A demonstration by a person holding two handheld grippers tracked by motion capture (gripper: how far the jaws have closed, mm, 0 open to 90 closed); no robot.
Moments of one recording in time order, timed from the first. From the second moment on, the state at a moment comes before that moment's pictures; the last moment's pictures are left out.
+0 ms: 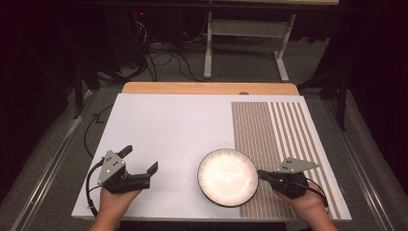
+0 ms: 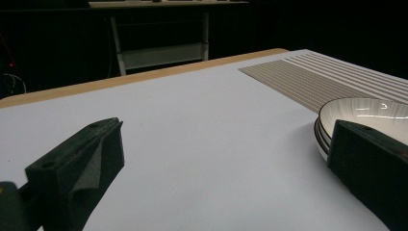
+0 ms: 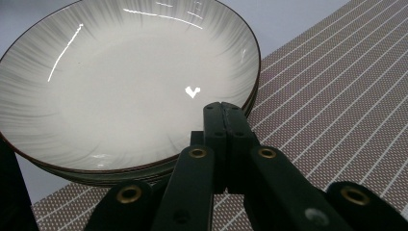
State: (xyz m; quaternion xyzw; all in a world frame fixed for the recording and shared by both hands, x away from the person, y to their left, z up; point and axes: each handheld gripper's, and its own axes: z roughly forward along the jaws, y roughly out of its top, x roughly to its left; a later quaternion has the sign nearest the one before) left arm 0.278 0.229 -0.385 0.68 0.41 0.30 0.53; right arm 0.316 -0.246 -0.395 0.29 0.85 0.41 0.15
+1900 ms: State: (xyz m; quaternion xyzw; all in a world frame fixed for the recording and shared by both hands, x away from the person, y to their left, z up) left arm 0.276 0.230 -0.383 0.67 0.41 0.30 0.54; right arm 0.319 -0.212 -0.407 0.26 0.87 0.40 0.10
